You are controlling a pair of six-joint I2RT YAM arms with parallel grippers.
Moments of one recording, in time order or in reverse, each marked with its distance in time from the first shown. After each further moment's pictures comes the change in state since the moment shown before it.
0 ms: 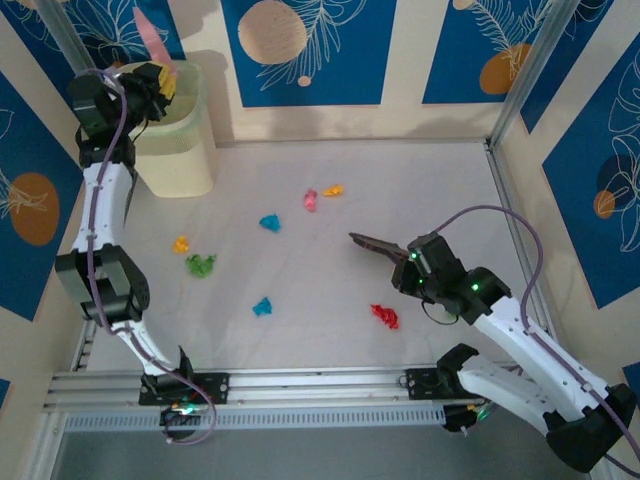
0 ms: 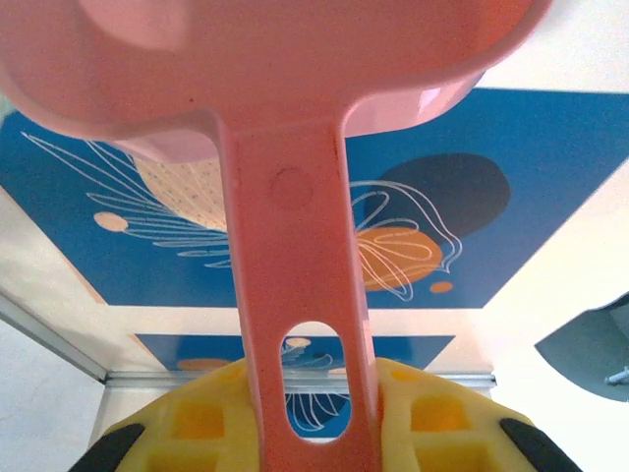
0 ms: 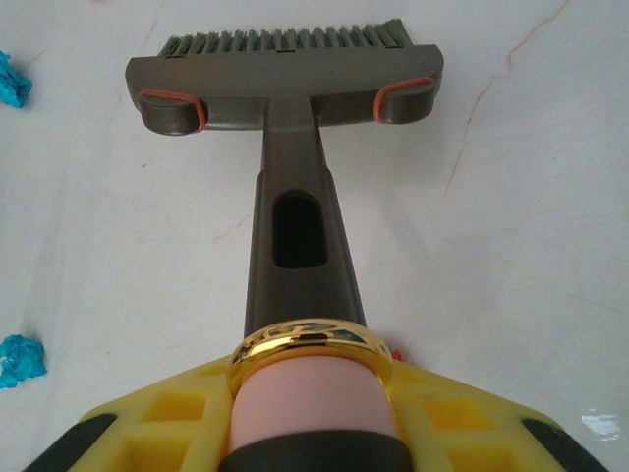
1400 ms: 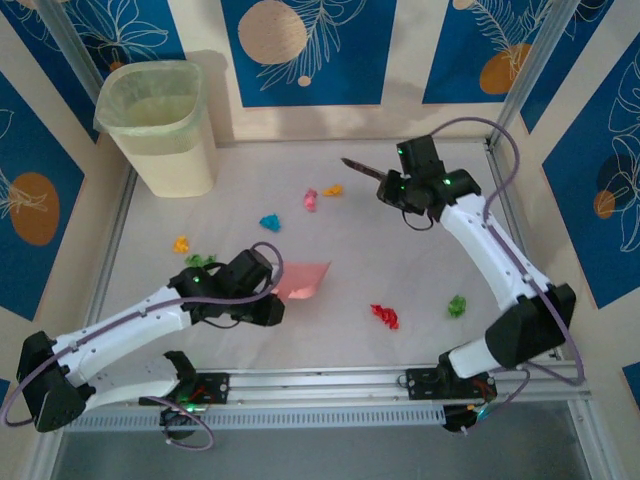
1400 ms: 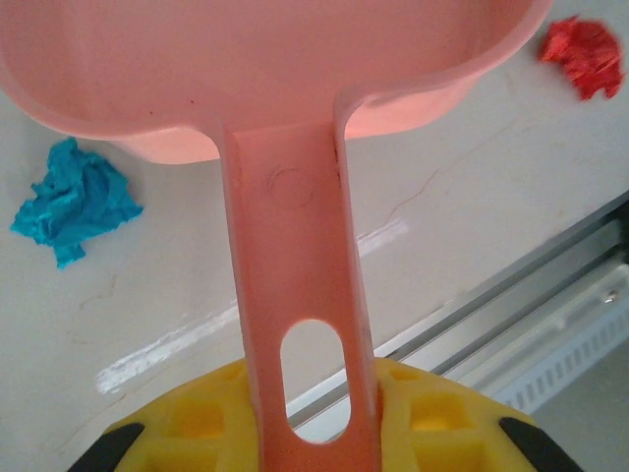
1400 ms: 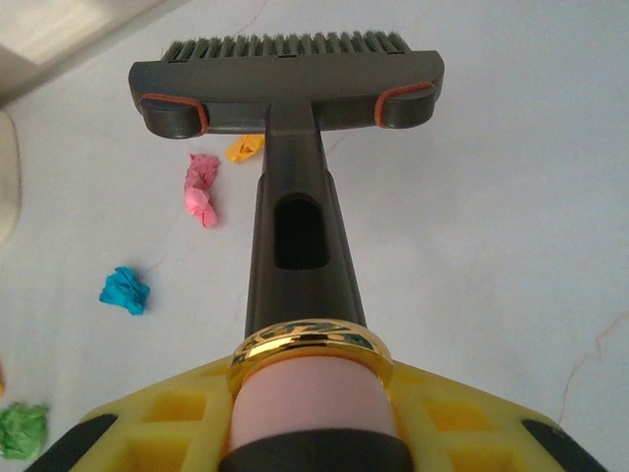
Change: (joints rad) left arm -1.117 -0.689 -0.907 -0.997 -0.551 1.047; right arm -0.209 0.669 0.683 0.047 -0.080 -0.162
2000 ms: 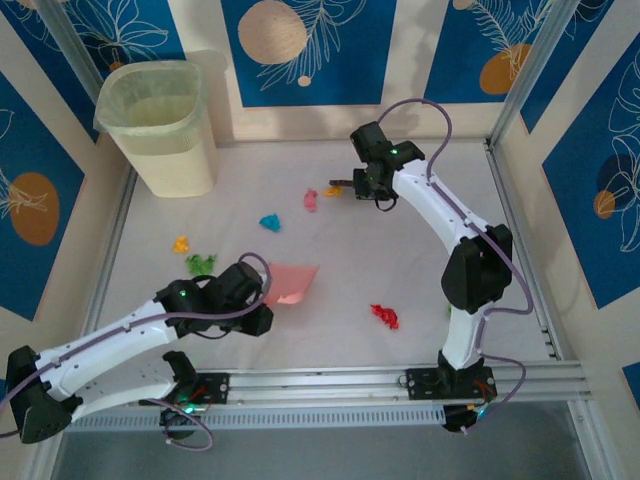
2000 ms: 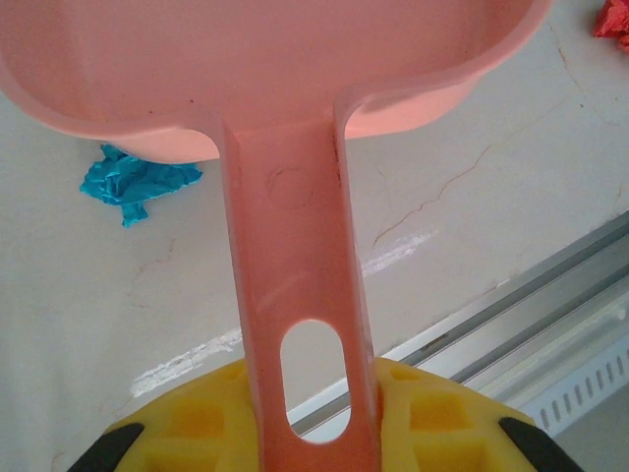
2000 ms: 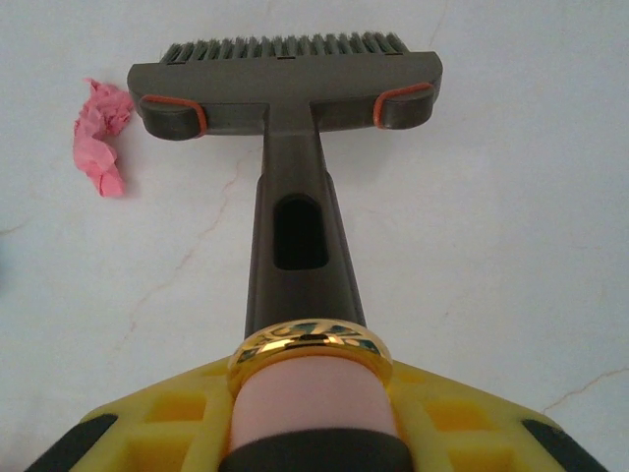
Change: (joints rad) left arm -0.030 -0.128 -0.070 -0.042 -0.082 -0.009; right arm 0.082 0.383 0.314 -0.170 0.137 -0.201
